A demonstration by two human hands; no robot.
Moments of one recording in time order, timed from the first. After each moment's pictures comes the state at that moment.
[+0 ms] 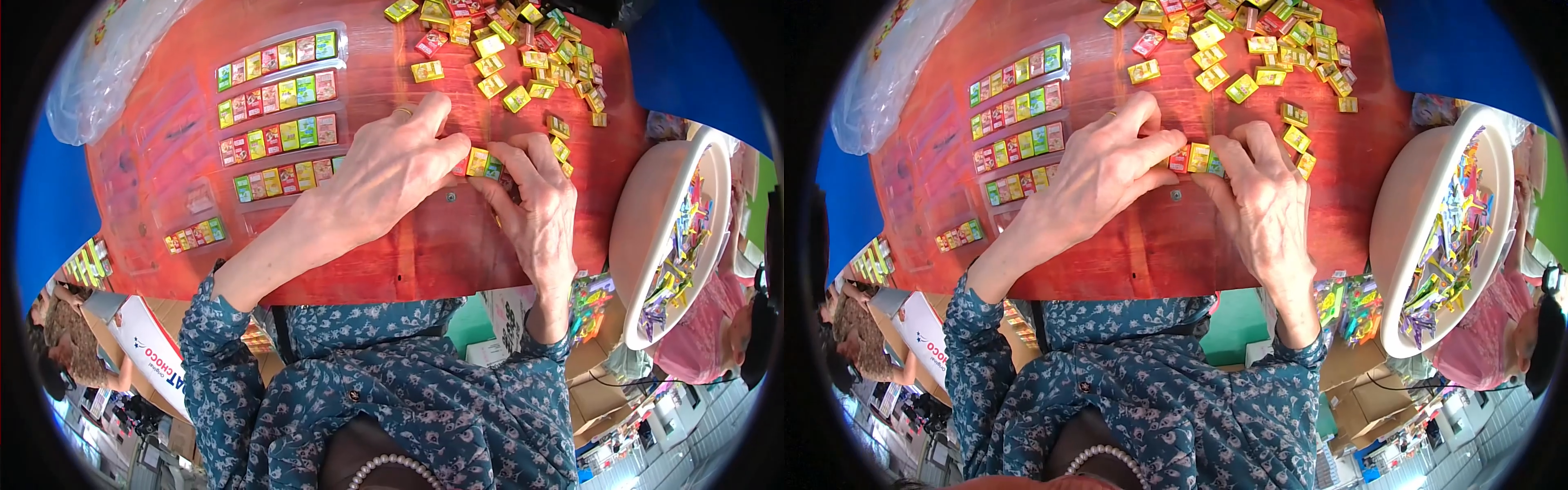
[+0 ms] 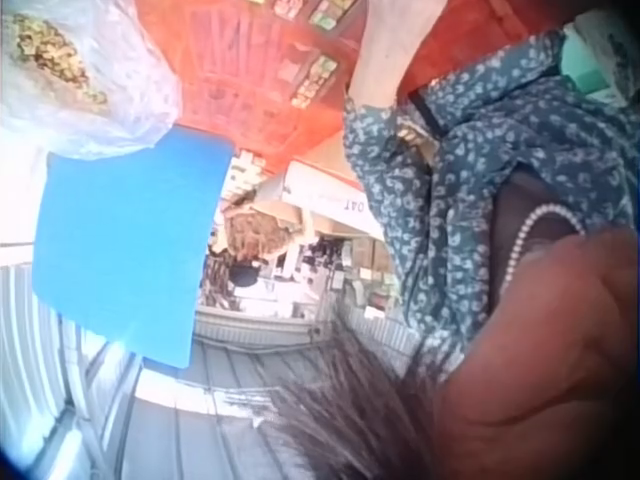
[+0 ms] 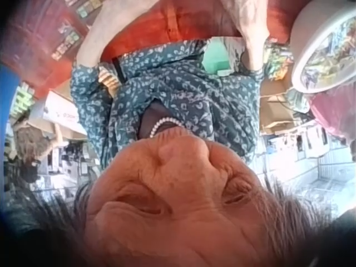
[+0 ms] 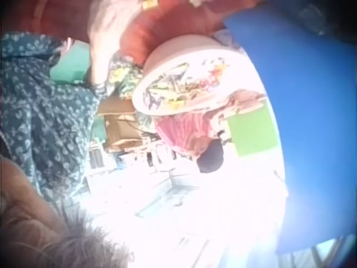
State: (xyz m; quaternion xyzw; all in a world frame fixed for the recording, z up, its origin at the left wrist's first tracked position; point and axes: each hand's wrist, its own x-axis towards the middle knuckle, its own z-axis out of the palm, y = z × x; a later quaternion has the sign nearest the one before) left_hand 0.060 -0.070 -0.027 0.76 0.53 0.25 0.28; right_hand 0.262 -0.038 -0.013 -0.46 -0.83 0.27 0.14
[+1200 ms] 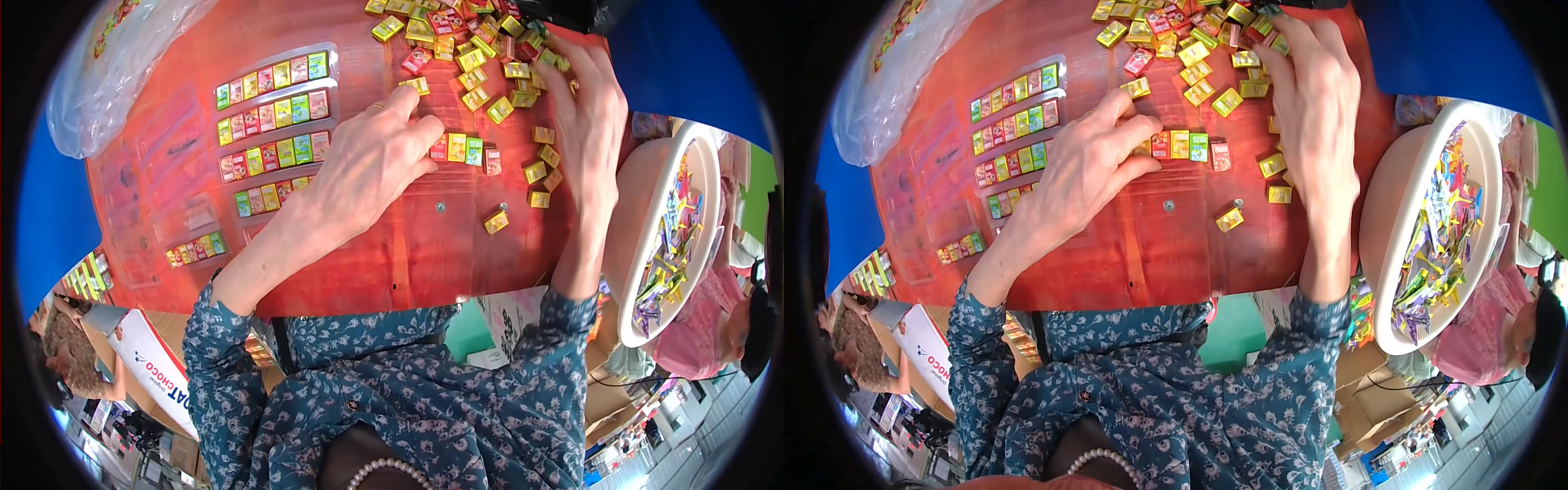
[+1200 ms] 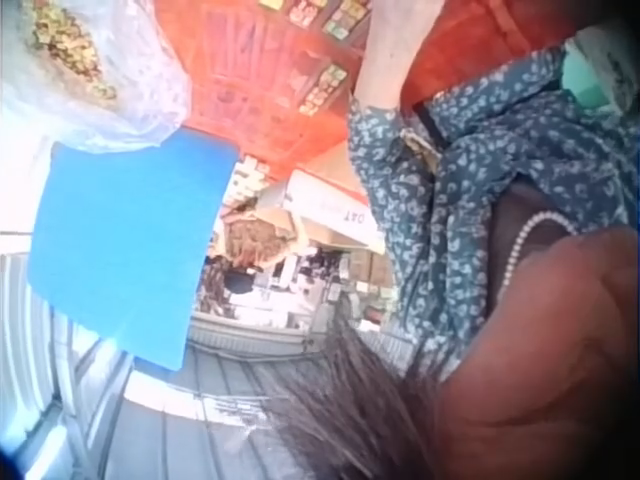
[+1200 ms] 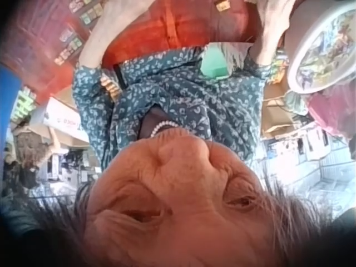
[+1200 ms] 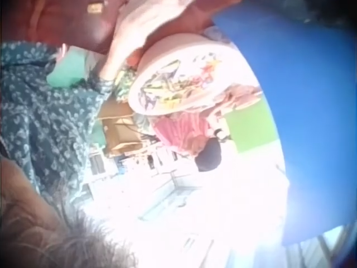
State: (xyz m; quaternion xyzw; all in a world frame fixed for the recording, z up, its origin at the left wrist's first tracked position) left_hand 0.052 -0.060 -0.028 0.75 0.56 0.26 0.23; right_hand 0.260 0.061 -0.007 -0.41 -0.85 0.07 0.31
